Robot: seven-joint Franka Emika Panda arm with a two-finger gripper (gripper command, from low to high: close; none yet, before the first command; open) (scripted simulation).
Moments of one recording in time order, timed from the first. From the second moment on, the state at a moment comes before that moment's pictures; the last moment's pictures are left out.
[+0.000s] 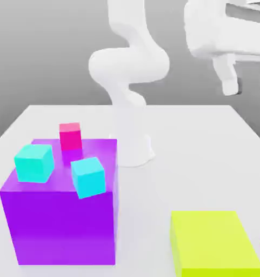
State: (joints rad) arm 0.27 -0.16 0.09 -2.26 0.02 2.47 0.36
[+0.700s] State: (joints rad) arm 0.51 0.53 0.15 -2.19 -0.19 2.71 0.14
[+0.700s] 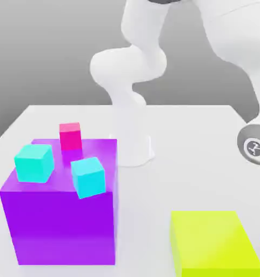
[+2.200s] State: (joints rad) arm -0.35 -0.71 -0.11 -2.79 -0.08 2.08 1.33
